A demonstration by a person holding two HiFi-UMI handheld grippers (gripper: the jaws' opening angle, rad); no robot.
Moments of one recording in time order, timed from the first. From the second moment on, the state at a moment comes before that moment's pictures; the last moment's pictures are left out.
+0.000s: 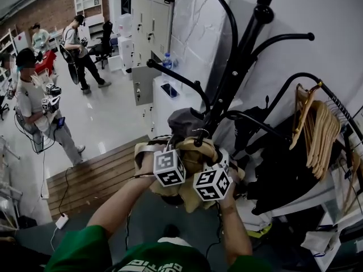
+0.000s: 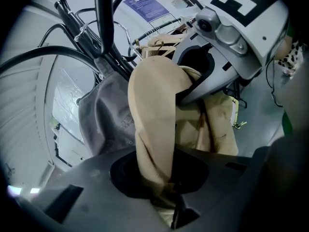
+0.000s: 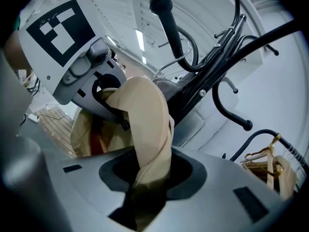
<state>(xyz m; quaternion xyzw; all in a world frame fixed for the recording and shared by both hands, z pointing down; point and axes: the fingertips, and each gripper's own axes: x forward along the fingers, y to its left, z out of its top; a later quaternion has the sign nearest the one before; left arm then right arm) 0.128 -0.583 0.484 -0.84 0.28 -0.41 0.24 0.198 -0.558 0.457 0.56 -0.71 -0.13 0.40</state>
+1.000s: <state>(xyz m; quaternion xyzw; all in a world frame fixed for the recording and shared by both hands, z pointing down) 0.120 -0.566 0.486 -0.84 0.30 -0.36 0.26 0.202 -0.535 0.457 0.60 -0.69 -0.15 0.37</state>
